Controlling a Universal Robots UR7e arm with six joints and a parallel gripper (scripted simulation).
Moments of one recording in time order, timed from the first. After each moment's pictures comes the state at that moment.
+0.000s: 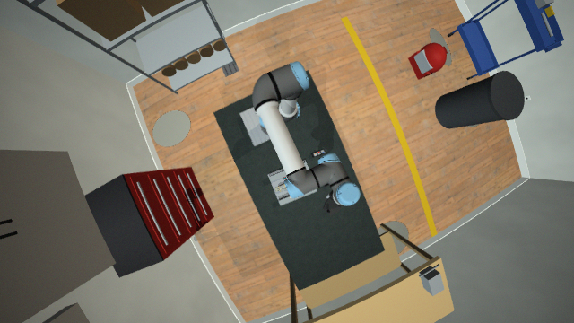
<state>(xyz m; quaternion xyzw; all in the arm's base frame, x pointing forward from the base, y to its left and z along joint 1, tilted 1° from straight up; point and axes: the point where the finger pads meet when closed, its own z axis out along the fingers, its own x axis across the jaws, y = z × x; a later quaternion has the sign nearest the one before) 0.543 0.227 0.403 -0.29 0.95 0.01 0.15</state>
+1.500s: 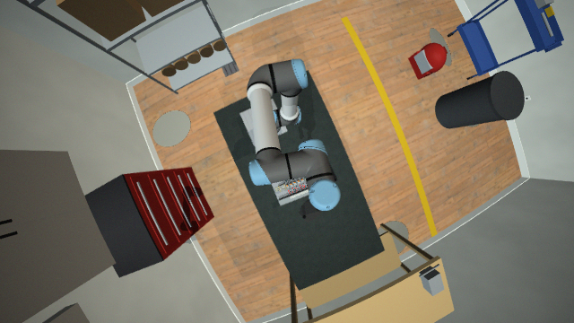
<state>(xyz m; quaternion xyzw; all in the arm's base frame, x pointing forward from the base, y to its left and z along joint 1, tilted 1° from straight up) 0.497 0.124 0.529 -0.28 0.95 0.01 0.16</state>
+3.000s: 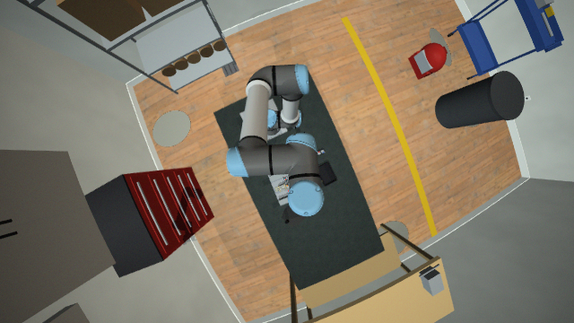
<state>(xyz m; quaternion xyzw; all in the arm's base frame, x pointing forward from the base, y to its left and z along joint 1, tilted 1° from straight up) 0.477 0.072 0.579 -0.28 0.95 0.01 0.16</state>
